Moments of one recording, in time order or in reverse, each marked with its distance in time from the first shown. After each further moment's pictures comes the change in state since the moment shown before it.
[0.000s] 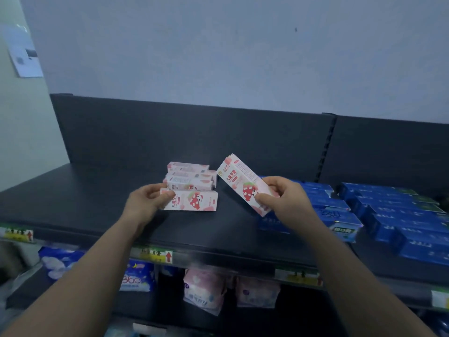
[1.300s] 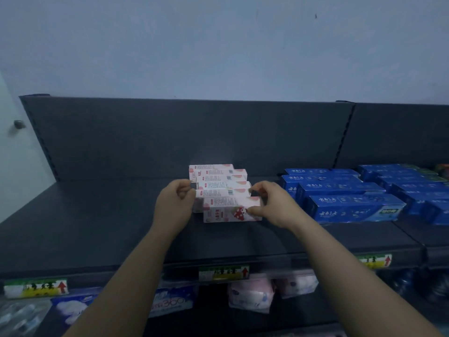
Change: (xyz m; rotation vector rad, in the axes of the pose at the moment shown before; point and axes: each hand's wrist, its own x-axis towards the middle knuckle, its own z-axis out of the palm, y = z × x) left_hand 0.059 0.000 -0.058 0.259 -0.115 0.281; right_hand 0.034 -0.033 0.146 -0.446 -0.027 0.149
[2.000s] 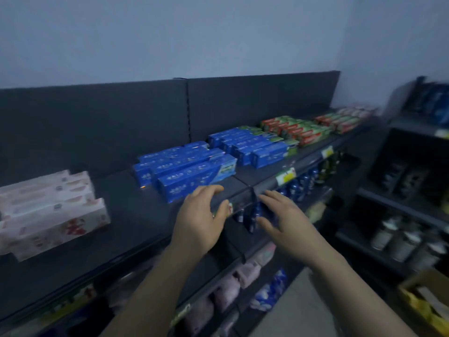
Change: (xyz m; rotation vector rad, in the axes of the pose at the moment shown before) left_hand -0.148 0.132 0.207 -0.037 -0.562 0.632; right_hand -0.233 0.137 -0.122 -0.351 0.325 0.341
